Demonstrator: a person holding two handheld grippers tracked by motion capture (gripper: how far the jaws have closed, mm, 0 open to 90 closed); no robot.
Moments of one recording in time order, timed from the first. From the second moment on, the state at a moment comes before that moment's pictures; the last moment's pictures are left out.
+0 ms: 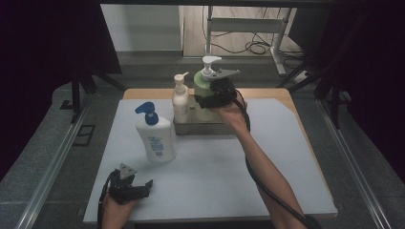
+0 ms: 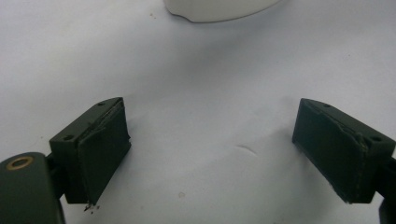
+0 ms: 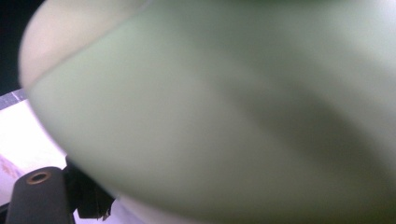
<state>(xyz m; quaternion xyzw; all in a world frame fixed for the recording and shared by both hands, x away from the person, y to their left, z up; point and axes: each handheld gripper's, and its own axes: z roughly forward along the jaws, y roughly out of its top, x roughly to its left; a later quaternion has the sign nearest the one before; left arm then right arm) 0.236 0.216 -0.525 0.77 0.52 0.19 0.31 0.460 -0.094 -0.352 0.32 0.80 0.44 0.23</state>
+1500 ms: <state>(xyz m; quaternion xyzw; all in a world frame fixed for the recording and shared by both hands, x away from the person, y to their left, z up) 0.236 0.216 -0.525 0.77 0.52 0.19 0.31 0.483 -0.083 -0.404 0.34 0.83 0.41 0.18</state>
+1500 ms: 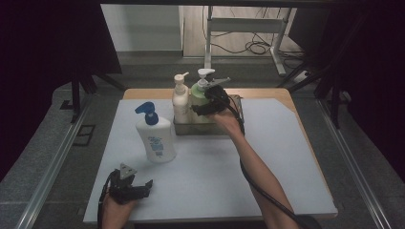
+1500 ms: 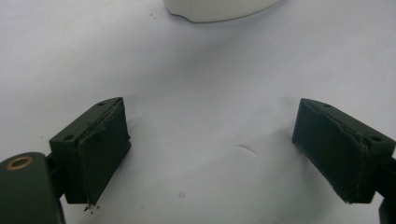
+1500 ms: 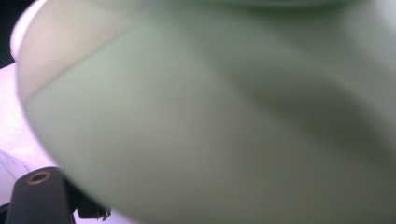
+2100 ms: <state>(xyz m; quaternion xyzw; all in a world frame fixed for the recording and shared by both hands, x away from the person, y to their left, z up) 0.236 0.216 -0.524 0.77 0.52 0.19 0.31 0.485 -0.081 -0.422 0.35 0.84 0.39 0.17</state>
